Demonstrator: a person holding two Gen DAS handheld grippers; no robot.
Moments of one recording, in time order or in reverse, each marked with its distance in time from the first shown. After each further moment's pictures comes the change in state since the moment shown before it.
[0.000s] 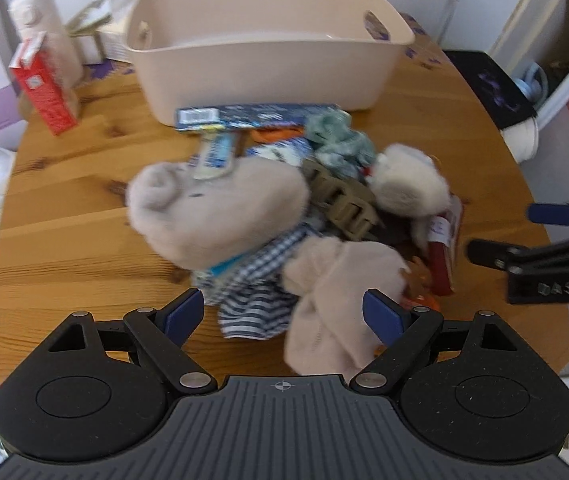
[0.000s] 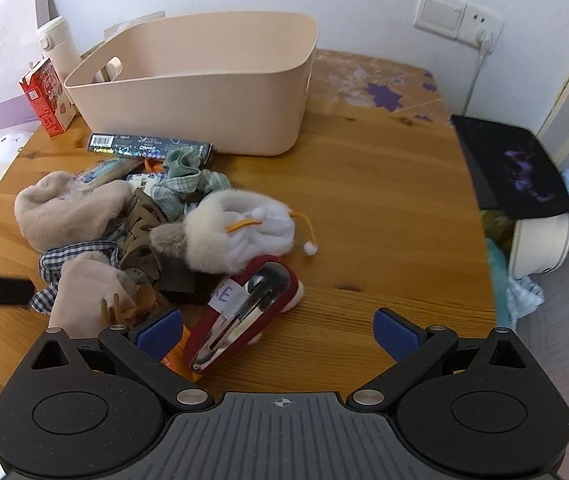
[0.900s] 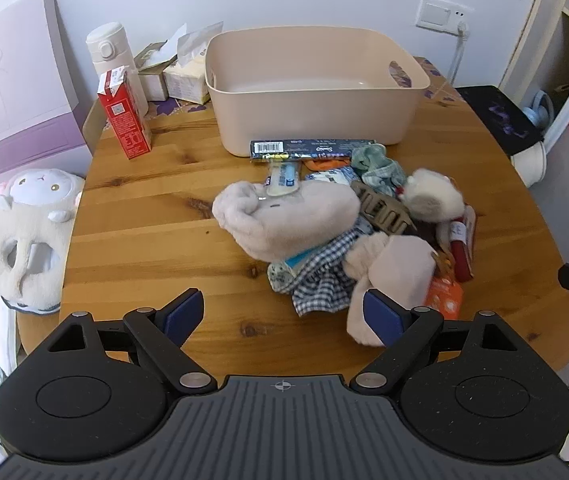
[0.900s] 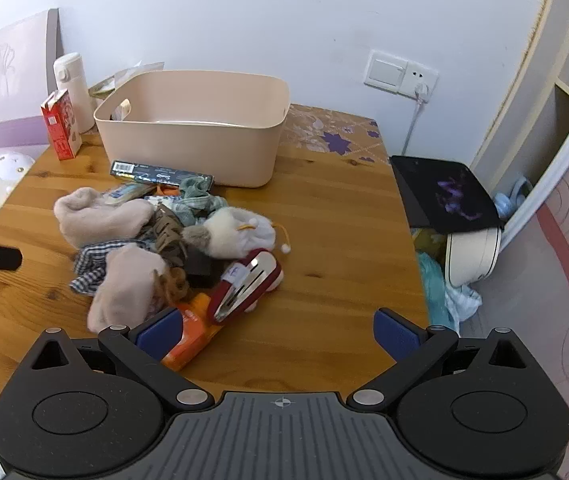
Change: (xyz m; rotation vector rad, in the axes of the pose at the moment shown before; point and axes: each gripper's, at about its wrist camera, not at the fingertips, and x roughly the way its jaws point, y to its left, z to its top) left arm -0.071 0.040 -0.037 0.005 -0.147 0.085; right arm -0.108 0.043 -0.049 -0.020 -0.157 -0.182
